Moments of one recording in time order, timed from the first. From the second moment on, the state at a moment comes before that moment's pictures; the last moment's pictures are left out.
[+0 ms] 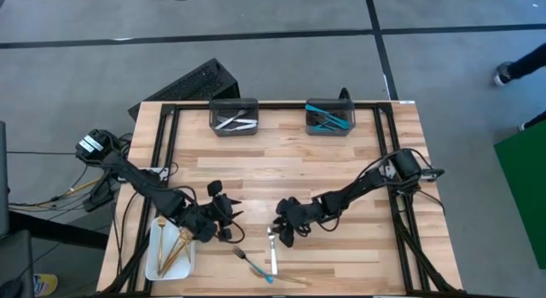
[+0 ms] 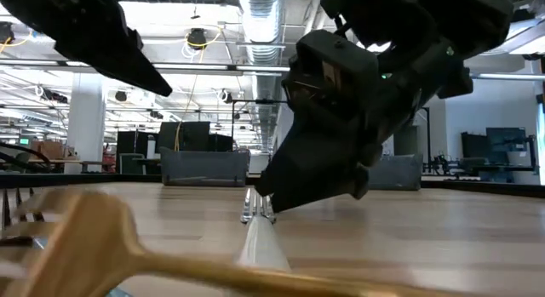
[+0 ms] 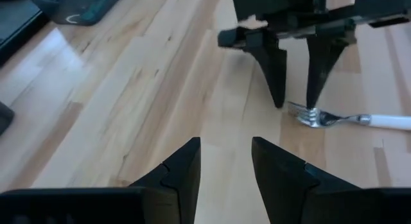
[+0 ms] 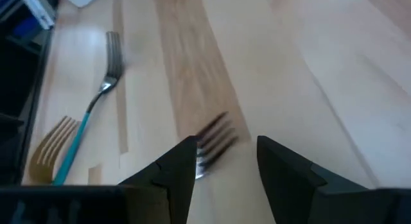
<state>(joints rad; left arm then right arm) -0.59 1.39 0.73 -0.22 -0.73 -0.55 0.34 2.00 0.96 0.39 0.09 0.74</state>
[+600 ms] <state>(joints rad) -0.44 1.39 0.73 -0.17 -0.68 -0.44 0.30 2.03 0.96 0.46 0.06 0.58</state>
